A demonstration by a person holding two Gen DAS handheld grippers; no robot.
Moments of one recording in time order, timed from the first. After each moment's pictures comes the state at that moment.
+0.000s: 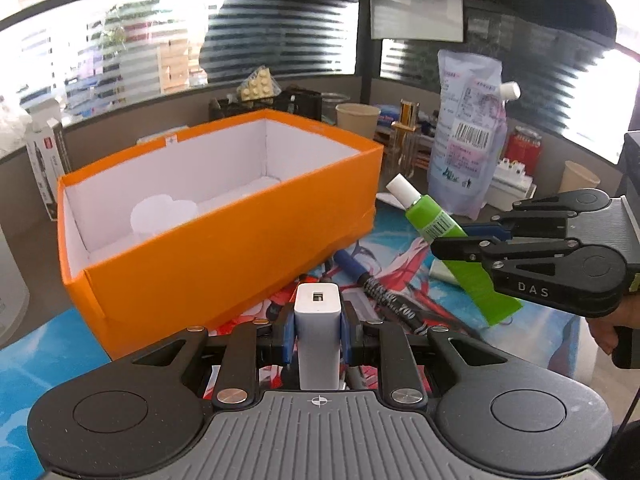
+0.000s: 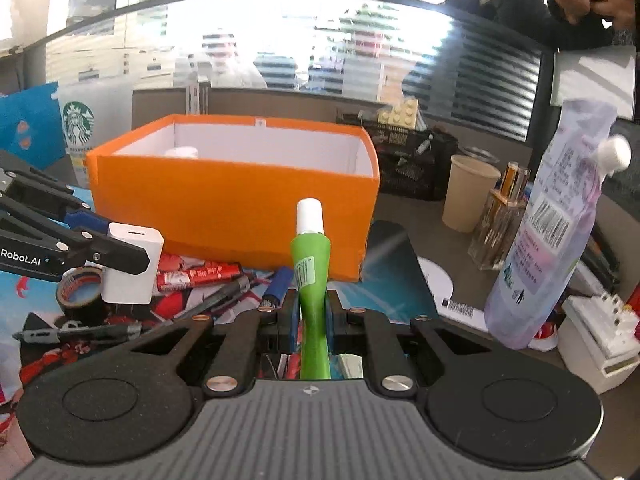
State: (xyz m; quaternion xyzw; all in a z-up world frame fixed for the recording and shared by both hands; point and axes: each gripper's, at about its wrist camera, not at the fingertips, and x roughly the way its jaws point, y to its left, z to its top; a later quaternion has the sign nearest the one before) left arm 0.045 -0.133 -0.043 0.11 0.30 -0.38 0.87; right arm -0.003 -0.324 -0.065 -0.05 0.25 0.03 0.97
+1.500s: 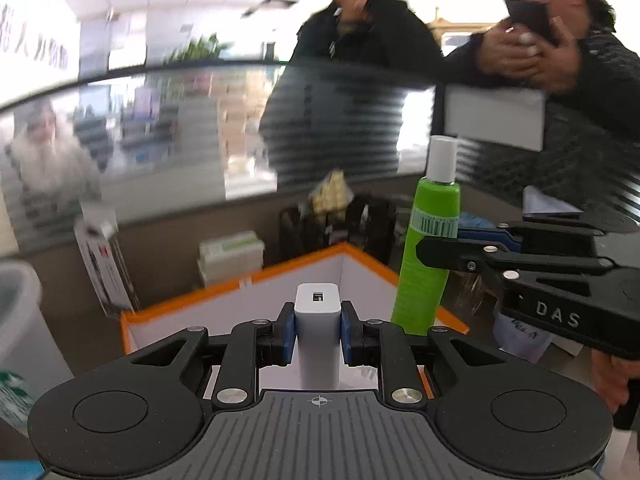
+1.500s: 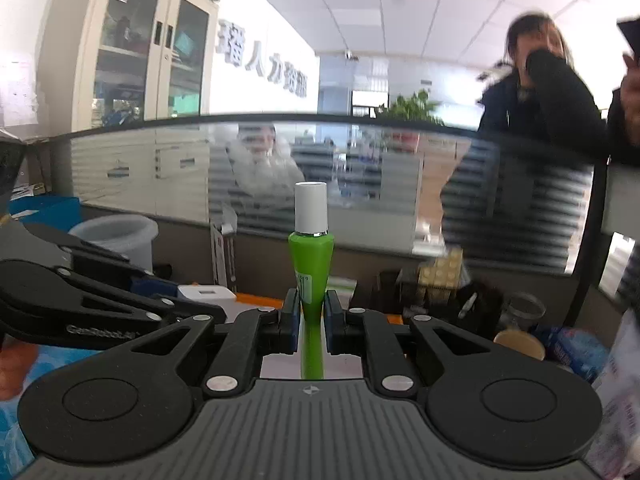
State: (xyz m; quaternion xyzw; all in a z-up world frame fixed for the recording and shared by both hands) left arm 0.136 -0.153 0.044 0.06 0.25 -0.31 0.92; right arm 0.089 -0.320 0.056 -0.03 0.14 0.11 0.98
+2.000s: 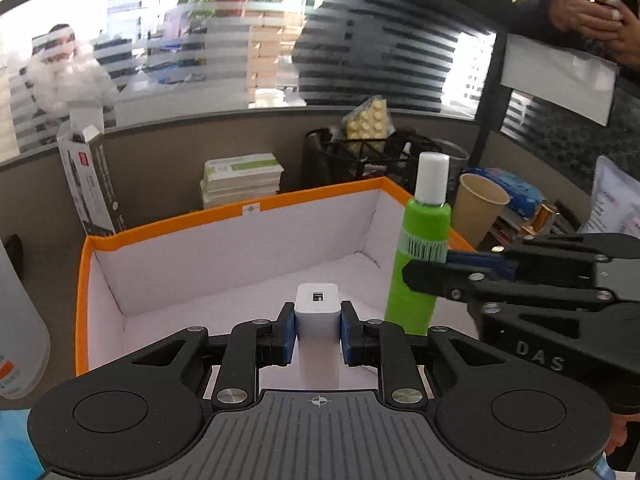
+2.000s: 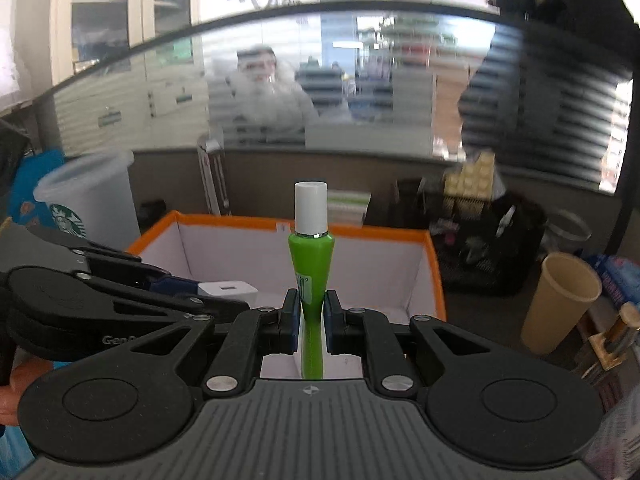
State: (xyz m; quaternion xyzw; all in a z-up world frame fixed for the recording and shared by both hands) left arm 0.184 -0.176 -0.011 0.04 0.35 -0.26 0.90; right arm 0.156 -0.321 0.002 0.00 0.26 0.13 0.96
